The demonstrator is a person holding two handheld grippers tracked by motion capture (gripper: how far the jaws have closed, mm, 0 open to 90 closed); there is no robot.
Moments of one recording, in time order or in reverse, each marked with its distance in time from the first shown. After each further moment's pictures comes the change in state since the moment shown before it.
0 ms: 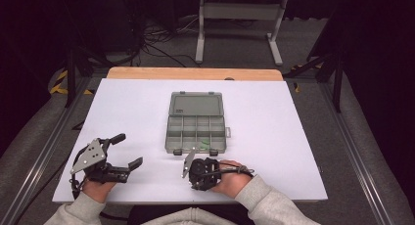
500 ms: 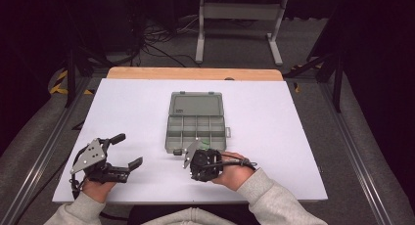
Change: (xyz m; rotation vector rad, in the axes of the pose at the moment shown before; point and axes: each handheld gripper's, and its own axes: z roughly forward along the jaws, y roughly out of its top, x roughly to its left) left arm 0.000 0.000 0.000 0.000 0.000 0.000; right arm -0.011 0.005 -0.026 -0.050 -0.055 -0.001
